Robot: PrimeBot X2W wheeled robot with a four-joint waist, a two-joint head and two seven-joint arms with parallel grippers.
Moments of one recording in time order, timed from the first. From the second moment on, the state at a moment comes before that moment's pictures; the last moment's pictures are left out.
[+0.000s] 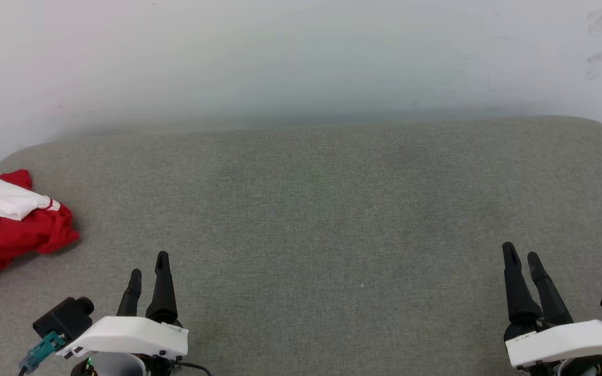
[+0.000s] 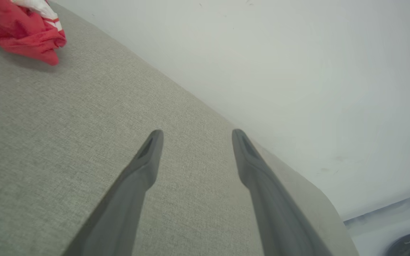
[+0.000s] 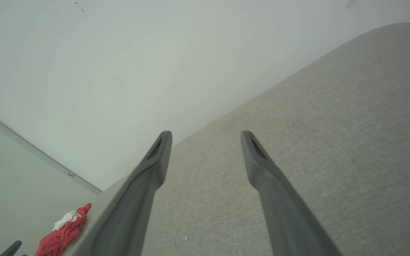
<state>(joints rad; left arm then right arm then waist) -0.01 0.05 0.01 0.09 -0.74 0.06 -0.09 0.02 -0.05 -0.03 0.07 0.69 0.13 -0.09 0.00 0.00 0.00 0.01</state>
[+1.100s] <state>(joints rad) 0.03 0.05 -0.04 0.04 -0.37 0.06 -0.18 0.07 -0.05 -0.02 0.01 0.35 0.13 -0.18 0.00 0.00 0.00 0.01</state>
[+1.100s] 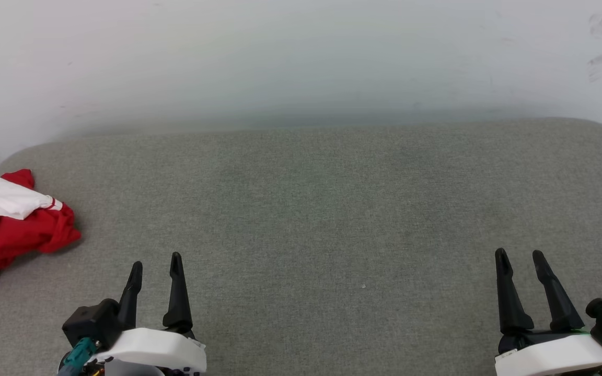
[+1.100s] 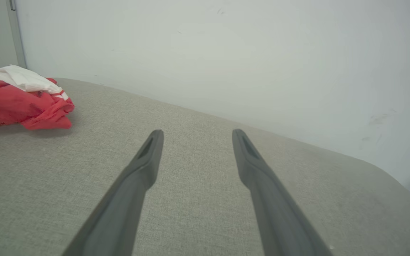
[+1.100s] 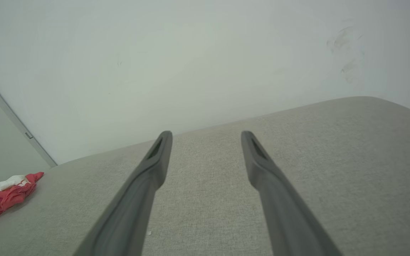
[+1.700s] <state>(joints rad) 0.05 0.05 -0.04 0.05 -0.24 0.05 -0.22 0.10 -0.05 -0.02 -0.01 0.23 0.13 -0.22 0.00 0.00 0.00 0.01</state>
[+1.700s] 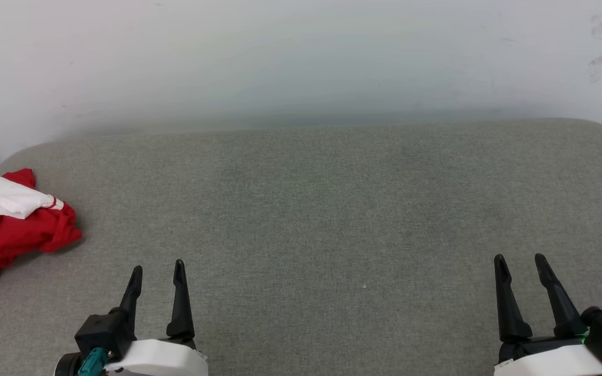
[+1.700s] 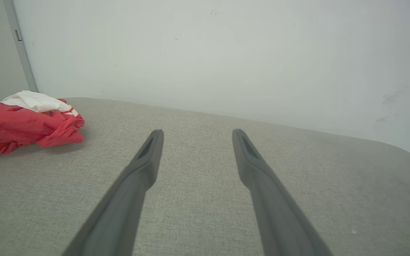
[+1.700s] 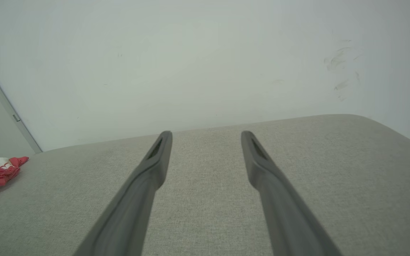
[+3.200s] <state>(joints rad) 0.07 0.05 -0.04 0.08 -0.15 0.05 -0.26 0.13 -0.05 0.00 -0.01 0.15 0.13 -0.26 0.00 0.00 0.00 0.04</state>
